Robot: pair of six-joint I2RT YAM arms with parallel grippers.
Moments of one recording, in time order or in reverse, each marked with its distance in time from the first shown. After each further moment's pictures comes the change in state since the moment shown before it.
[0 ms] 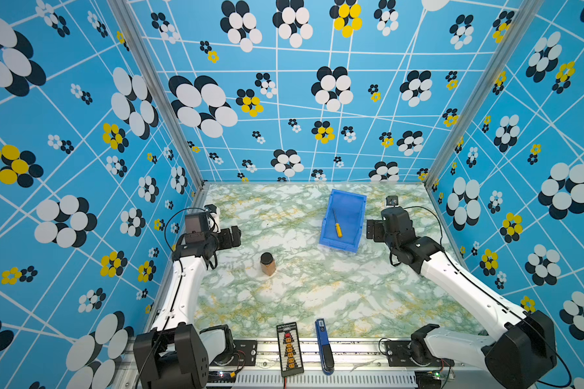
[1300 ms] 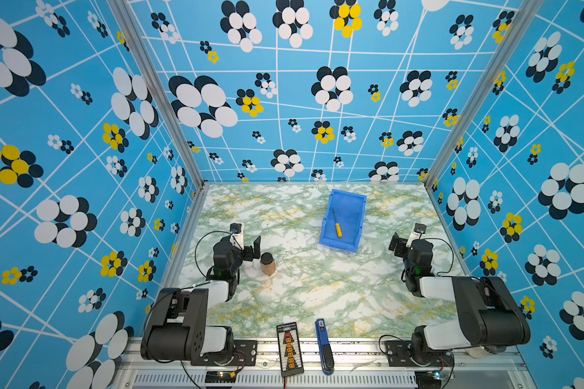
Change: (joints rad) left arm -0.214 0.267 -0.512 1.204 -0.074 0.055; right arm -0.436 0.296 -0.588 1.205 -0.211 -0.132
